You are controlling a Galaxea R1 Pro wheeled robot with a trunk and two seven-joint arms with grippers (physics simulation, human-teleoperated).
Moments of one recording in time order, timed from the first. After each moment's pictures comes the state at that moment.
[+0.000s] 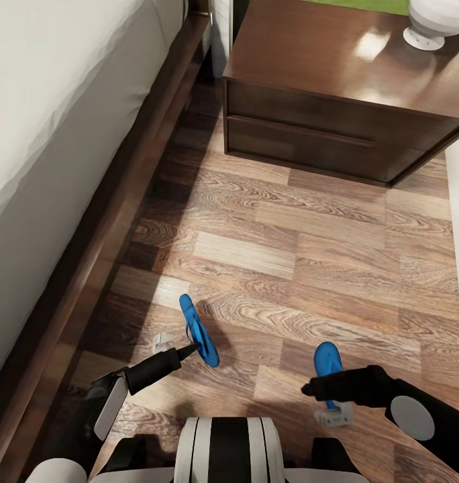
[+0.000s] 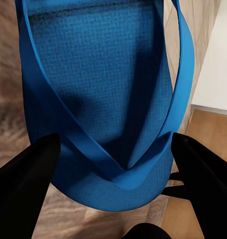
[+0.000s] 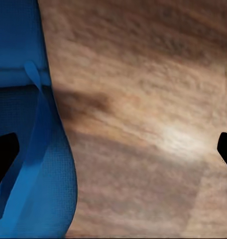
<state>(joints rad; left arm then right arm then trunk) -0.47 0.03 0.07 -0.94 0.43 0.49 -0.85 -0.66 -0.57 0.95 -1.26 1.80 -0.71 0.48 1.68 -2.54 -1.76</state>
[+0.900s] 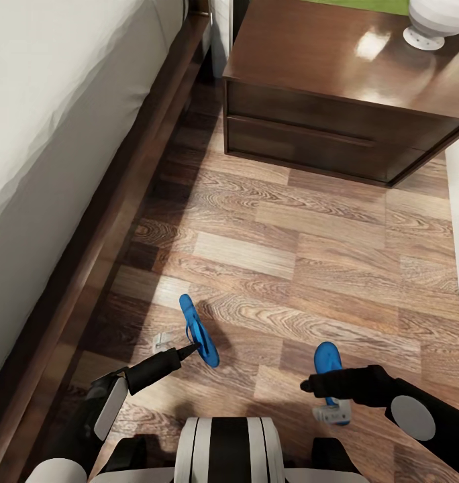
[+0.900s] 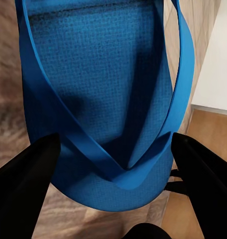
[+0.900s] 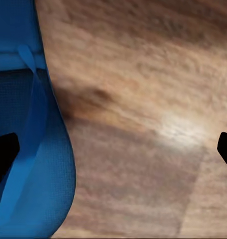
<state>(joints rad) -0.47 0.03 0.07 -0.94 0.43 0.49 -0.85 -0.66 -0.58 0.94 -1.27 1.80 -0.68 0.49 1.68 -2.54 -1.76</state>
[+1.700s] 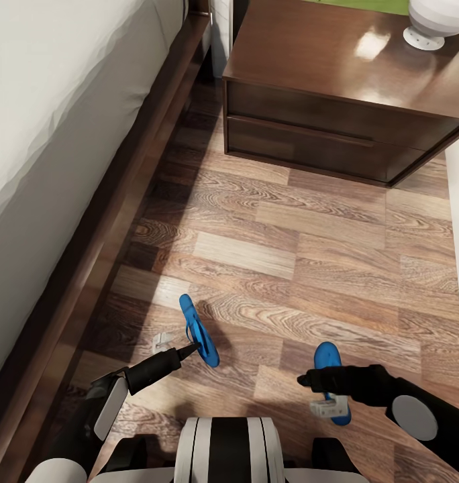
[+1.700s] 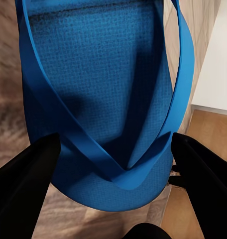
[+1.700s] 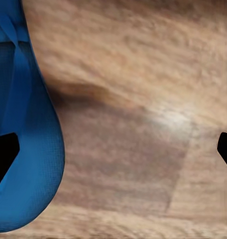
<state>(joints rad) -0.47 0.03 0.07 -0.94 0.43 0.49 -0.85 -0.66 -0.58 0.94 -1.30 1.80 -0.63 0.49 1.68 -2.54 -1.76</state>
